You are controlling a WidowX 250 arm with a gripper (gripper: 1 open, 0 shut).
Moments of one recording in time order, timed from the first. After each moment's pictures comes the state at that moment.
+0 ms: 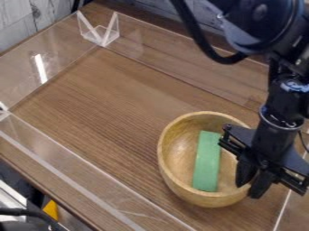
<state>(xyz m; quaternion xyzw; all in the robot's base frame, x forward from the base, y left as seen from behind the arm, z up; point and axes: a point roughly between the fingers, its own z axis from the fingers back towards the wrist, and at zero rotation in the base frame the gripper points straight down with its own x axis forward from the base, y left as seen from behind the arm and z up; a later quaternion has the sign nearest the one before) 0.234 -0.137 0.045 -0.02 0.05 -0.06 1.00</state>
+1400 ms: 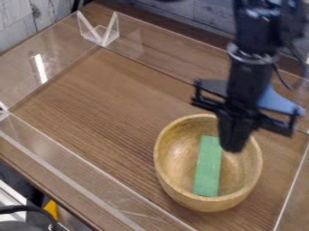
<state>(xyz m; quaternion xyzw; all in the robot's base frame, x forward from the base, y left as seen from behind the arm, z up) 0.227 -0.093 0.110 -0.05 0.04 0.03 1.00</state>
